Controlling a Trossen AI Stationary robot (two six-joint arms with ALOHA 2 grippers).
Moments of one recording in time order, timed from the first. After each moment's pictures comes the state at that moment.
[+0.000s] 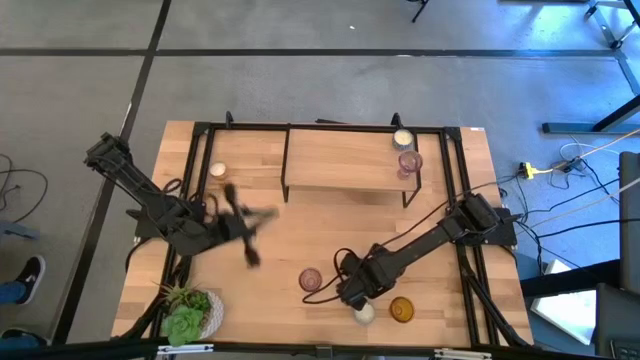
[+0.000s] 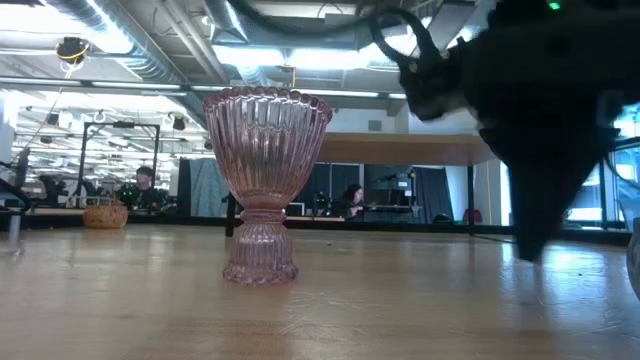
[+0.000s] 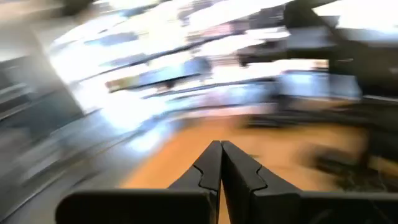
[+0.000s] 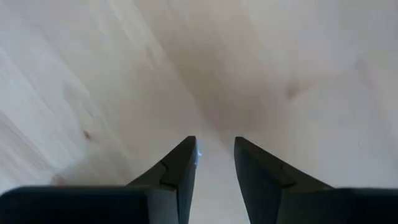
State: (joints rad) left arm -0.67 1.11 0.94 0.02 -1.19 0.10; right arm 0.54 2.06 1.46 -0.93 0.14 1.07
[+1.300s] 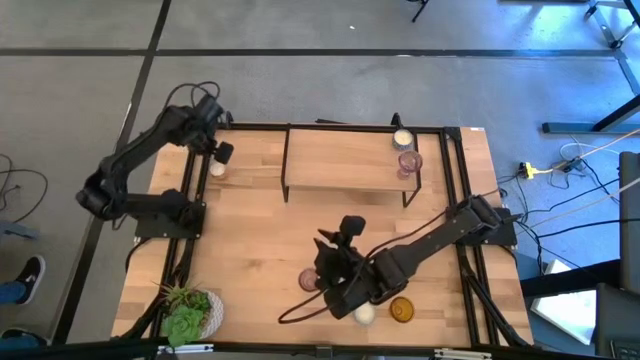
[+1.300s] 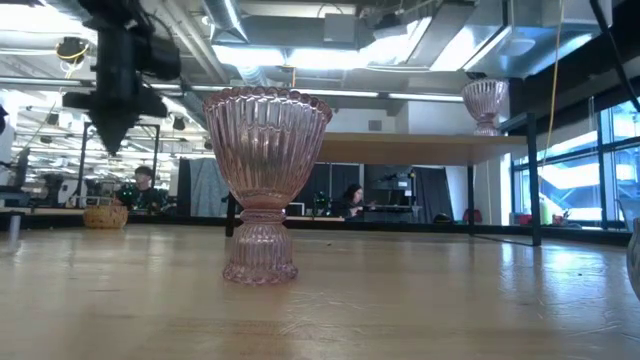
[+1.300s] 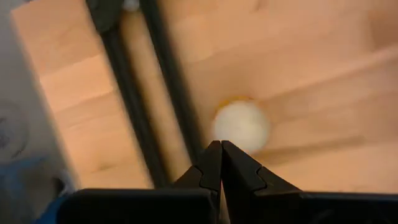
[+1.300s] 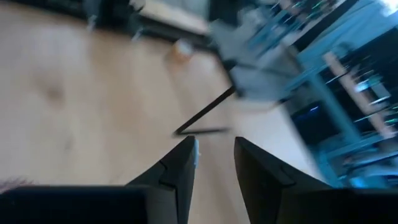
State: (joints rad) left arm 1.04 1.16 0.95 -1.19 -0.19 -0.20; right arm 0.56 2.06 2.01 -1.03 1.08 0.37
